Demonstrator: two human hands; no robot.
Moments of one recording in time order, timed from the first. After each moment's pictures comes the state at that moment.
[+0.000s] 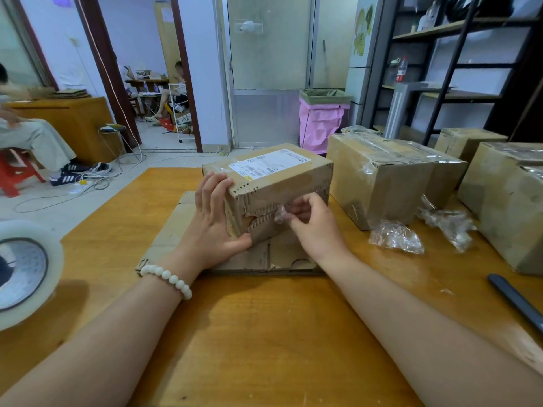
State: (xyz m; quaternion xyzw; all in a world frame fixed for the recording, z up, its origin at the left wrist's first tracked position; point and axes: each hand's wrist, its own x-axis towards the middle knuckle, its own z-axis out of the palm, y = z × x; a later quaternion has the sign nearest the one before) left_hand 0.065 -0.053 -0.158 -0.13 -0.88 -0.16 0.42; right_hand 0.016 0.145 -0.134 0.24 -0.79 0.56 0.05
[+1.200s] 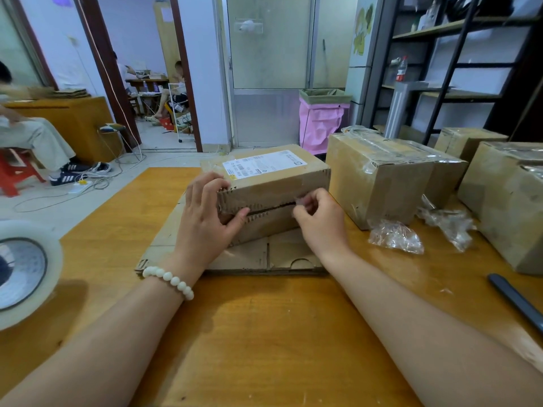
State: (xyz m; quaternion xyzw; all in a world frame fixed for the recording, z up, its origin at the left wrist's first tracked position) left_hand 0.067 -0.048 -0.153 -0.09 -0.83 -0.15 0.53; right_hand 0.007 0.147 -0.135 0.20 -0.79 0.56 0.14
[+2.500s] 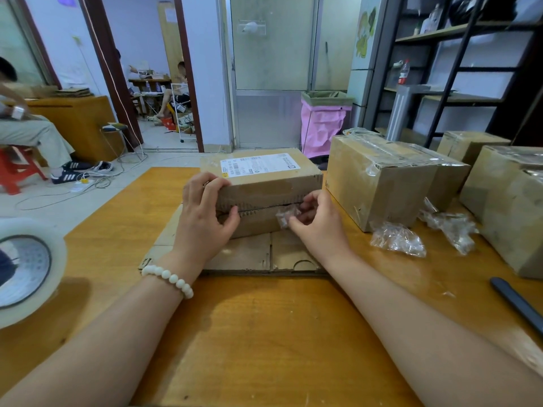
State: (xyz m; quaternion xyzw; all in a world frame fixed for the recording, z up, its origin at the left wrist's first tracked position) left_hand 0.070 -0.056 -0.152 -0.05 -0.84 -0.15 0.51; right_hand 0.010 0.147 -0.139 0.25 -0.79 0.56 0.10
